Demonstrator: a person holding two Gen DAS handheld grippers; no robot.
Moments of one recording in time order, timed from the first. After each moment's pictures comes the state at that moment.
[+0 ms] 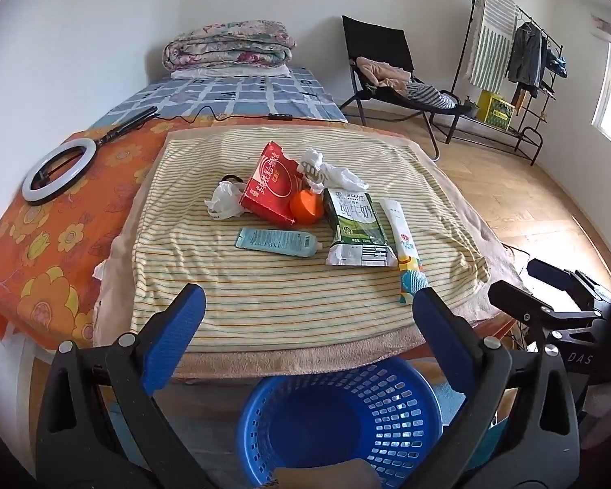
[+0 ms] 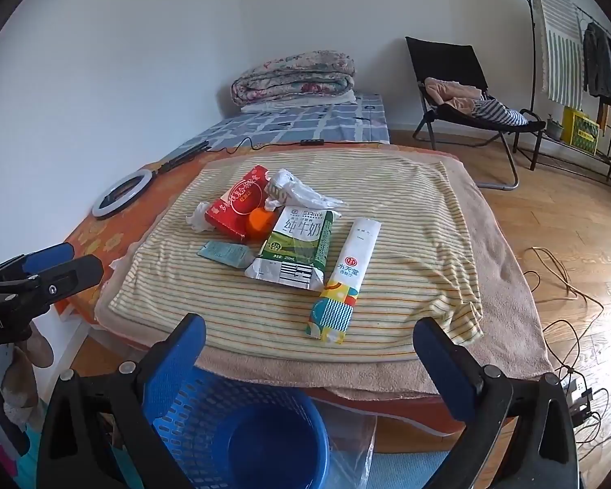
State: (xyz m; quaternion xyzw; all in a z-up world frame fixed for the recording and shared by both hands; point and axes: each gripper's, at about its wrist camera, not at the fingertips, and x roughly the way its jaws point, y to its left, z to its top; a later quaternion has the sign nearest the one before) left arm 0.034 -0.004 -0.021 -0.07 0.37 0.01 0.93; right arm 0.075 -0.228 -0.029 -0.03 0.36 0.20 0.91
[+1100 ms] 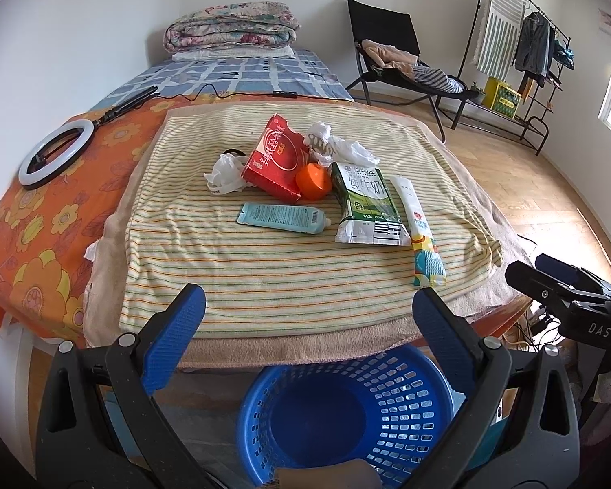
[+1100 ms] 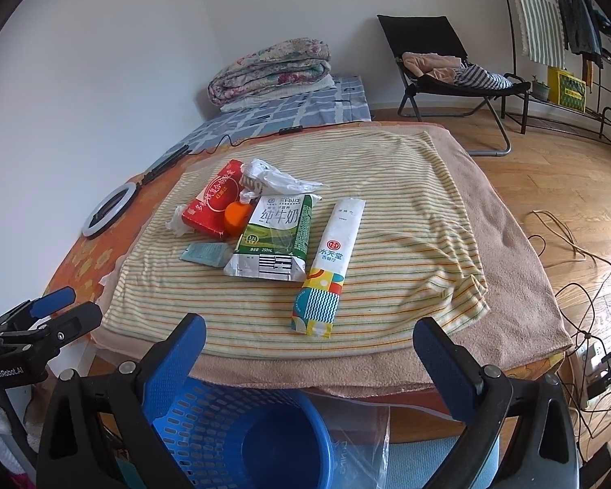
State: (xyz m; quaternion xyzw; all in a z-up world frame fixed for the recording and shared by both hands) left arm 0.038 0.001 -0.042 -0.07 0.39 0.01 0.92; right arm 0.091 -0.243 -0.053 0.01 0.39 0.19 0.90
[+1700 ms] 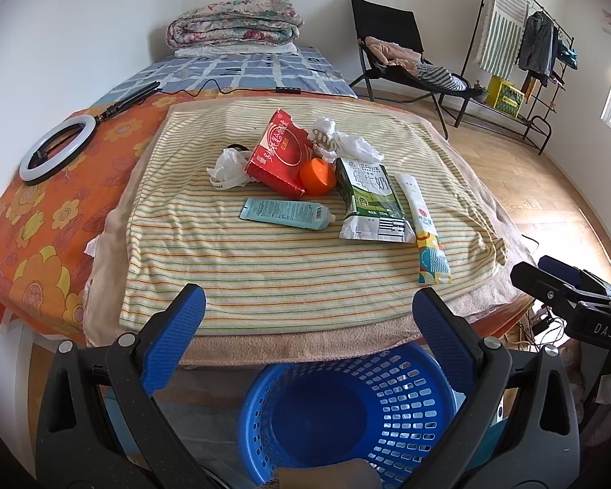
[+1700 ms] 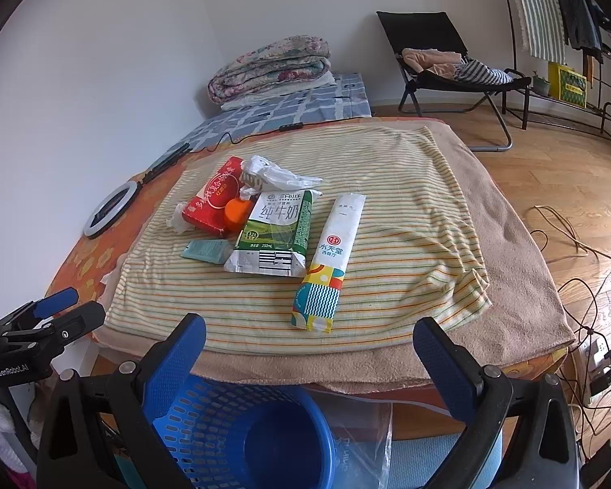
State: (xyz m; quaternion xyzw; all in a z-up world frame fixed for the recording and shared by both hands) left arm 0.039 0.001 -0.044 -0.07 0.39 0.02 0.92; right arm 0.090 -0.244 -0.056 0.02 0.40 0.19 0.90
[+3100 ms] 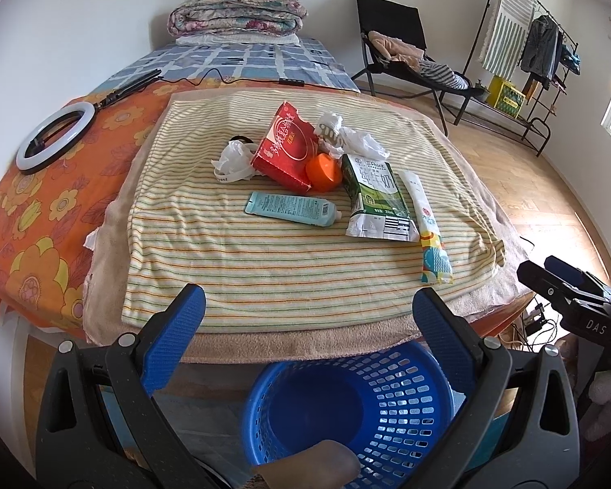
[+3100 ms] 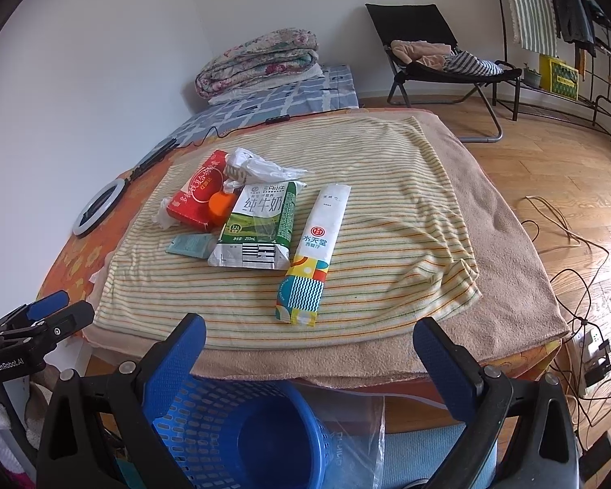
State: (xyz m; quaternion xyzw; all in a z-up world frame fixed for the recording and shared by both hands) left arm 0.036 0.022 -0.046 -0.09 0.40 0.01 0.91; right arm 0.094 -0.251 -0.059 0.01 0.40 0.16 0.90
